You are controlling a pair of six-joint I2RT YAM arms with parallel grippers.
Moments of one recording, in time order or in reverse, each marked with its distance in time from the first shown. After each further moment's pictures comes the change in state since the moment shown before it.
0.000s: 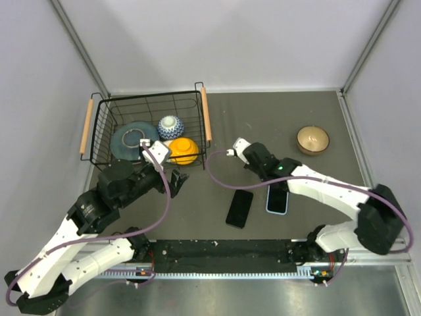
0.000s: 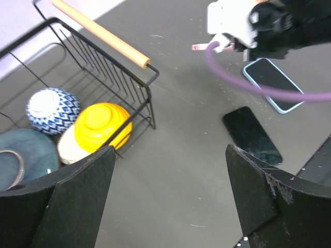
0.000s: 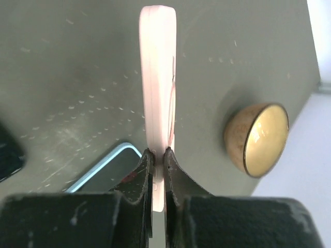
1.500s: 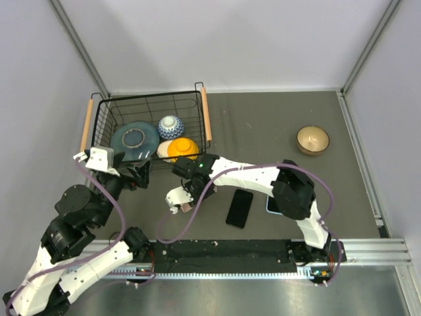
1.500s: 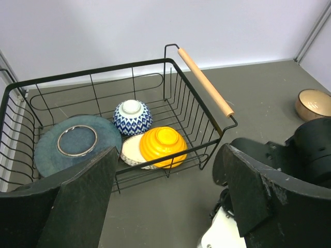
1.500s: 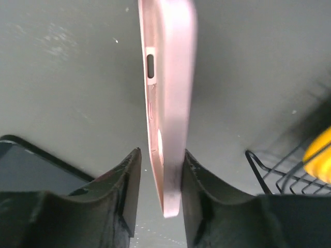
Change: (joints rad) left arm 0.000 -0.260 0.000 0.041 -0.456 -0.101; right arm 0.330 0.663 0.802 -0.542 -0.643 -0.678
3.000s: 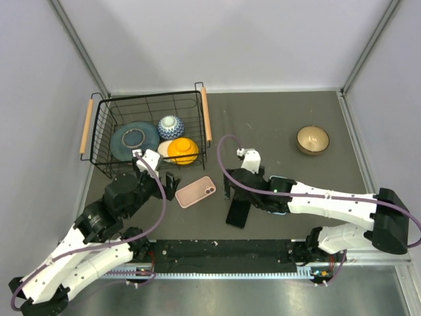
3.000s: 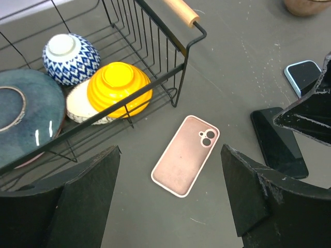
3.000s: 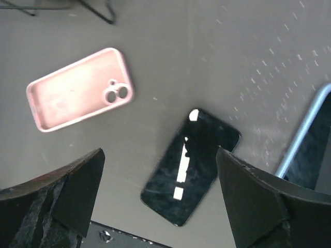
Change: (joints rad) left arm 0.000 0.104 -0.215 -0.002 0.232 -0.022; right arm 0.004 -0.784 -0.795 0.528 0.597 1.772
